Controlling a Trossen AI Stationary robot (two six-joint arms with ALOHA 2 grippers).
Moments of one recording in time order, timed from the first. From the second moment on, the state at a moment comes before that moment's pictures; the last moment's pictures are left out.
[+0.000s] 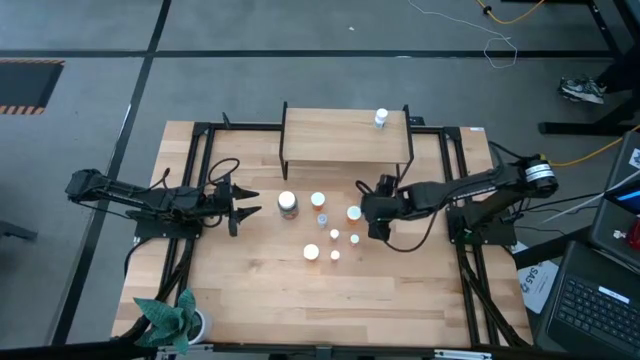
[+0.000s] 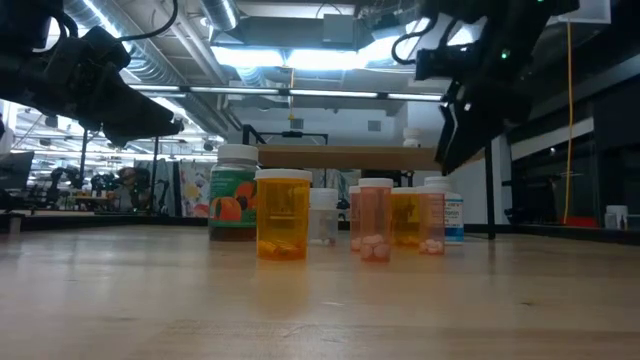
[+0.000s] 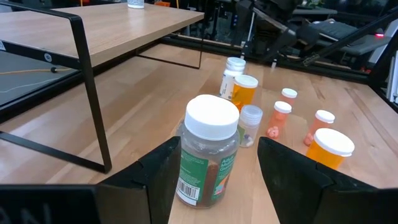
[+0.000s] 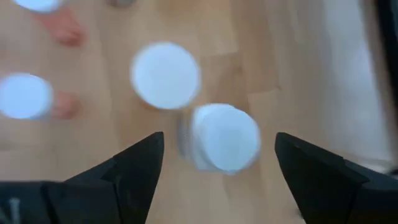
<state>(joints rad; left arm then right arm) -0.15 0.29 0.01 0.20 -0.44 -0.18 0.12 1.47 0.96 -0.69 0.43 0.20</state>
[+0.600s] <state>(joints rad) -0.15 0.29 0.01 0.20 -0.44 -0.18 -0.03 1.53 0.96 -0.66 0.23 0.11</state>
